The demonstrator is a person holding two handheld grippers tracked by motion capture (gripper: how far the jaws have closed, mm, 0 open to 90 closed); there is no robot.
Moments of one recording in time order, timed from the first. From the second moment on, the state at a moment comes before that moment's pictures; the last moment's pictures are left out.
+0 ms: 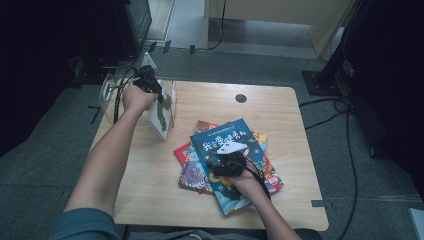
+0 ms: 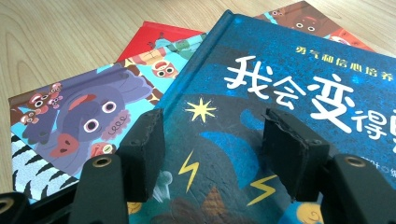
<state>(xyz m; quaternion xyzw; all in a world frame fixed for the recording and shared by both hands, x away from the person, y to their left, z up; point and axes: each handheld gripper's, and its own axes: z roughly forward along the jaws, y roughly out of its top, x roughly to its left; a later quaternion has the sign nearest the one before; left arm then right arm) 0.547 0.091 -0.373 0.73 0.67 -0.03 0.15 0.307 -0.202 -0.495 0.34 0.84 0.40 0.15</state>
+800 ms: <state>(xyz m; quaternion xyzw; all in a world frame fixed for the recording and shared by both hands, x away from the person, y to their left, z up) 0.550 0.085 -0.378 0.74 0.66 -0.02 0.16 0.307 -0.202 -0.495 0.34 0.84 0.40 0.15</state>
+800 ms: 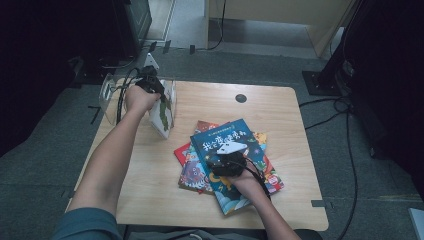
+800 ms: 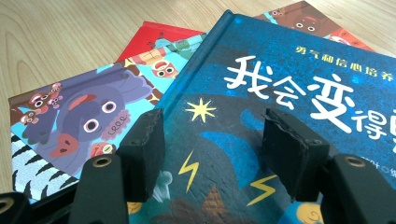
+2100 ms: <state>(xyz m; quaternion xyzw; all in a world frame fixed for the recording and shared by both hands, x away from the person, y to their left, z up) 0.532 0.094 -0.334 0.76 0.62 -0.02 0.18 0.307 -0.202 -0.495 0.34 0.84 0.40 0.15</state>
